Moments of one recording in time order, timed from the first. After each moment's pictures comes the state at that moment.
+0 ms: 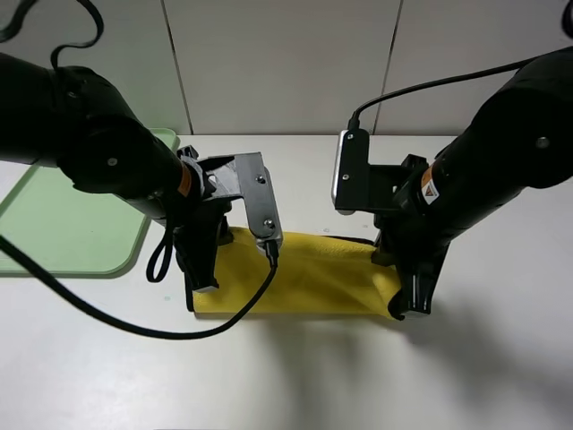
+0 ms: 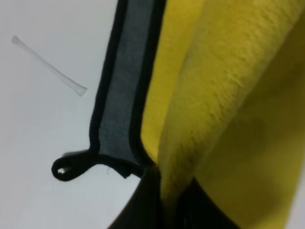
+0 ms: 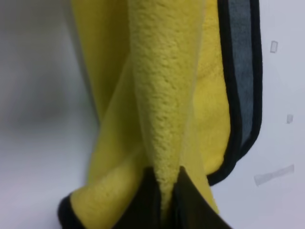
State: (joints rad) left arm -0.77 1.67 -0.88 0.30 0.32 0.43; right arm 0.72 1.51 -0.79 -0.12 0.58 -0.66
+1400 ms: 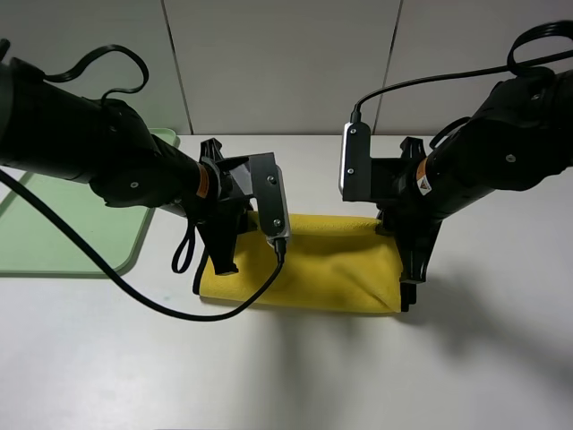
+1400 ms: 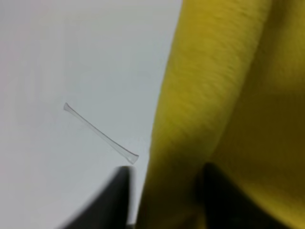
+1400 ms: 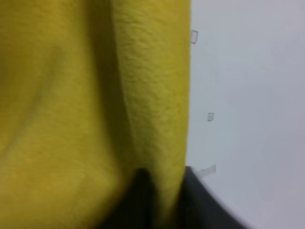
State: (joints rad) left arm -0.72 1.79 -0.88 0.44 0.01 0.43; right arm 0.62 1.60 -0.79 -0.33 0.39 -0.63
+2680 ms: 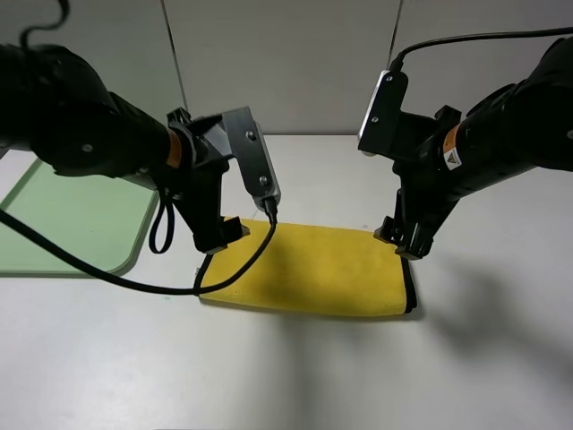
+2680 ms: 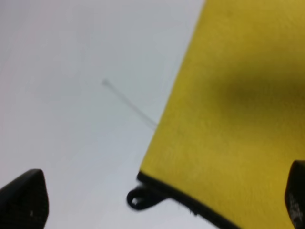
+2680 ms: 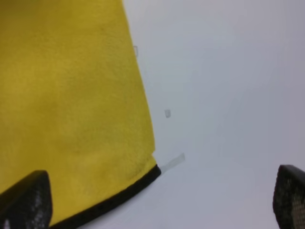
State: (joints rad) left arm -0.72 1.63 -0.88 0.44 0.15 0.31; right arm 0.62 1.45 -0.79 -0.36 0.43 -0.38
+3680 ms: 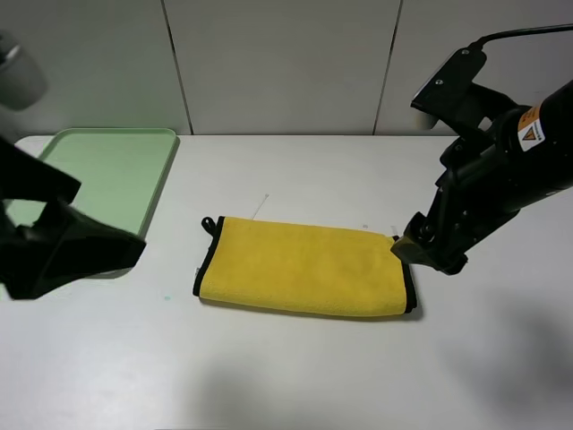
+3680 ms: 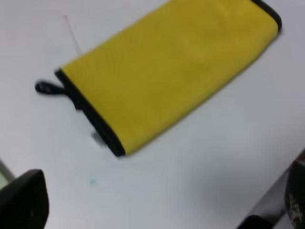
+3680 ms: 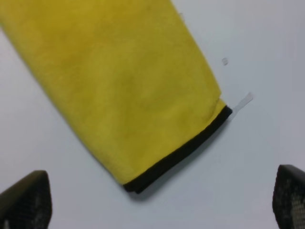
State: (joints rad) left arm -0.72 0.86 -0.71 -0.05 0.64 0.07; right arm 0.62 1.24 -0.79 -0.06 0.70 -0.32
